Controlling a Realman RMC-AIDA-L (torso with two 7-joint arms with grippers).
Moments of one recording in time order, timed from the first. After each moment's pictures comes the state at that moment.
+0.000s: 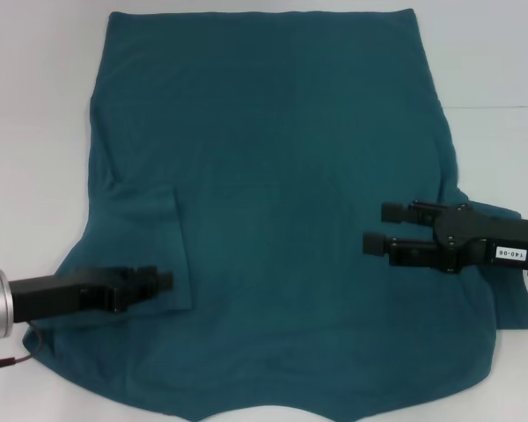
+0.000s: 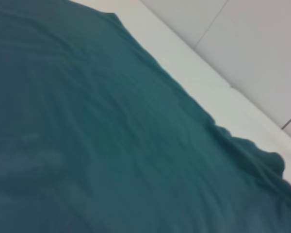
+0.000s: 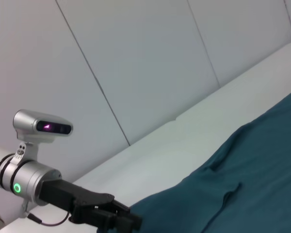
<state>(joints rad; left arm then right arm) -0.42 -2.16 0.61 0.84 2.17 1.47 -1.82 0.55 2.08 -0.60 -0.65 -2.01 -1.61 1.55</state>
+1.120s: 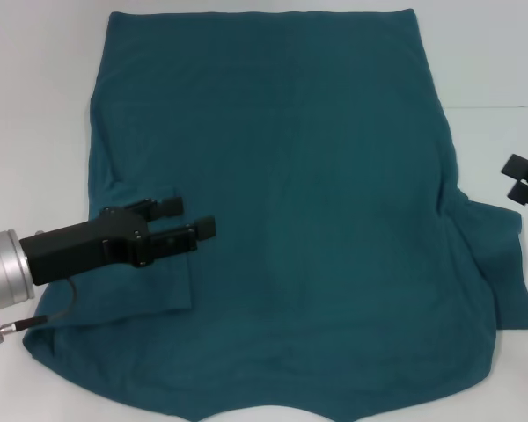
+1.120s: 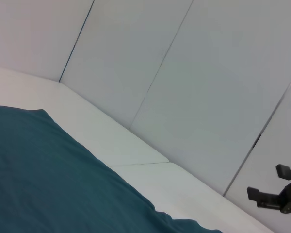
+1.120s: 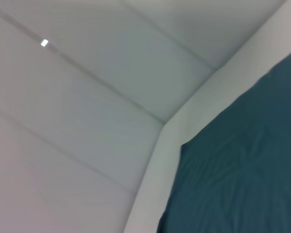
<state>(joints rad) -0.45 -2.16 0.61 0.76 1.92 1.55 -1.61 0.39 2.07 -0.32 -0.66 -1.90 -1.56 2.06</state>
